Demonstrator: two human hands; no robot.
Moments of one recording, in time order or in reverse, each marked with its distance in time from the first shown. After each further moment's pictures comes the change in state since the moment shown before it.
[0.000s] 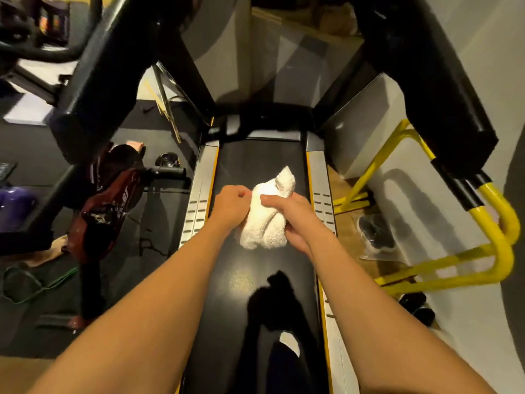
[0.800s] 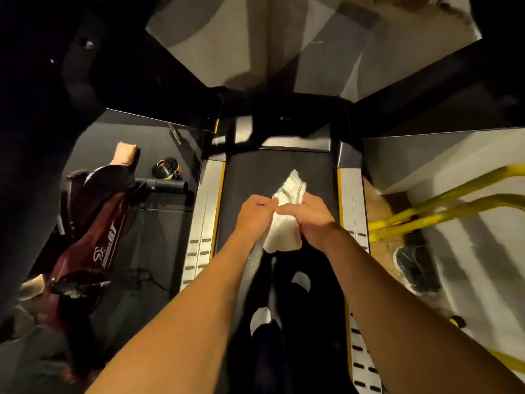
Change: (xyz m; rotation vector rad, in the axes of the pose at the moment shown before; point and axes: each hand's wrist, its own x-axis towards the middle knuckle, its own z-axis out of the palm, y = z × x) left_hand 0.402 0.032 0.025 -0.318 -0.082 -0.300; right_hand 0.418 -0.127 -0.004 -0.256 0.029 0.105
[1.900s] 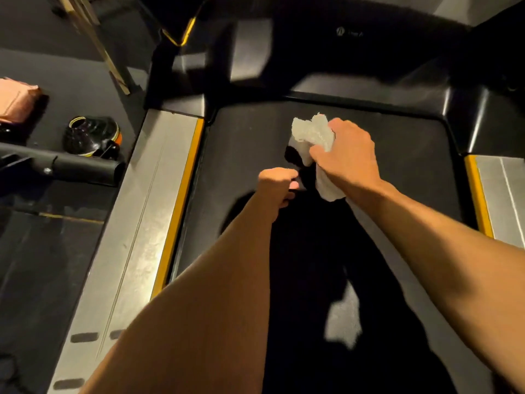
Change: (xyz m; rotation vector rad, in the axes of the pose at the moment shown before) left_hand 0.582 -0.277 0.094 -0.252 -0.142 -0.206; right_hand 0.592 0.222 -0.050 -1.204 0.454 -0.550
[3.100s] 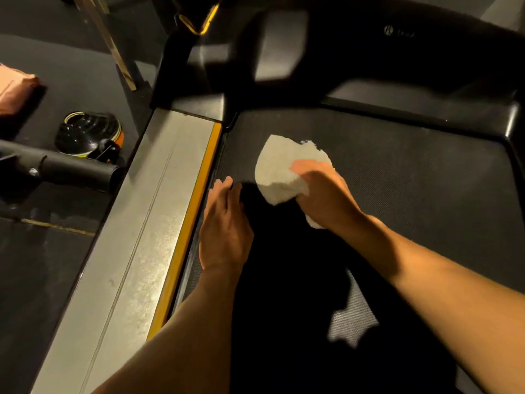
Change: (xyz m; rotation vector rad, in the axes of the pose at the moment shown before) left_hand 0.048 -0.086 -0.108 0.598 0.541 0.624; right_hand 0.030 -0.013 0.120 0.014 -0.264 -0.263
